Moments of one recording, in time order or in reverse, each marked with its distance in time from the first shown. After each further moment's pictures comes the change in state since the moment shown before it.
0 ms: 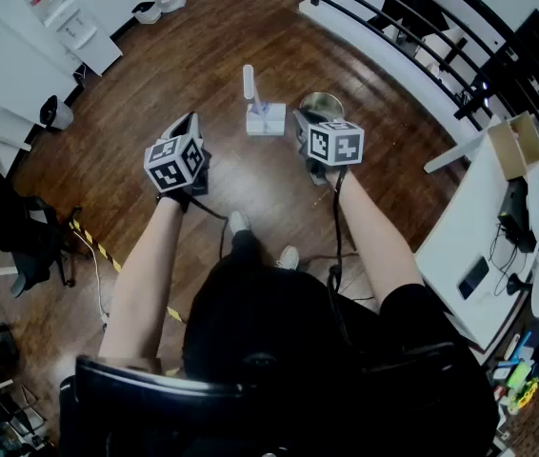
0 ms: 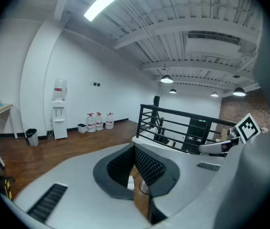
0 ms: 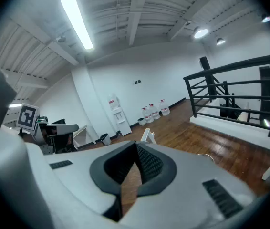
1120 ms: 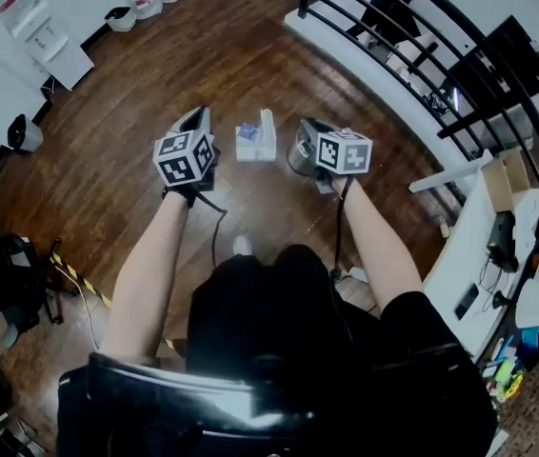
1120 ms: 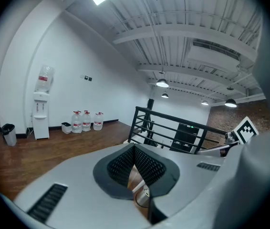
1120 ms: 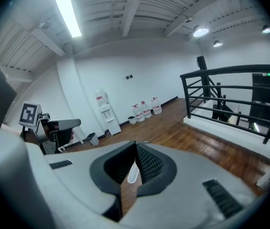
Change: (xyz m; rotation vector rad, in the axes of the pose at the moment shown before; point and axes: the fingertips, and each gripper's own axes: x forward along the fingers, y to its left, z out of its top) left arm 0.176 0.104 0.054 -0.056 -0.008 -0.167; right arm 0.152 -0.013 0.086 0.017 0.043 -0.127
